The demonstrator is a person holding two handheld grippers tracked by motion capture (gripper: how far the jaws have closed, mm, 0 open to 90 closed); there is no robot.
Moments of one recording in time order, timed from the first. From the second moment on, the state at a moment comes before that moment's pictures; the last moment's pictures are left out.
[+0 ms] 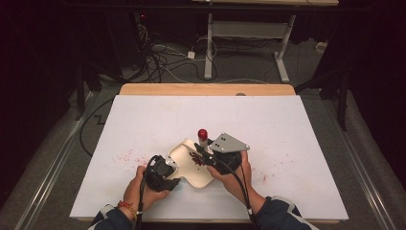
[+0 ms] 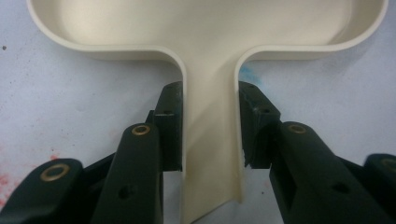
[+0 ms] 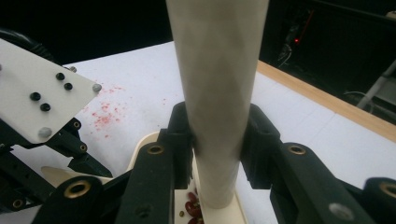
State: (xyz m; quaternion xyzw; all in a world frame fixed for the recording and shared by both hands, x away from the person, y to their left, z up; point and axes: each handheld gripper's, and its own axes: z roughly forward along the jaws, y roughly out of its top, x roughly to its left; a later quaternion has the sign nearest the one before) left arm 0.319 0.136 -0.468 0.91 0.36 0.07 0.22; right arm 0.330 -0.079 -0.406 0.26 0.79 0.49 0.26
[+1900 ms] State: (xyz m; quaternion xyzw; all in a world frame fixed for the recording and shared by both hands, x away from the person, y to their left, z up) left arm 0.325 0.146 -0.463 0.92 0.33 0.05 0.19; right arm 0.381 -0.112 -0.407 0.31 0.75 0.50 0.30
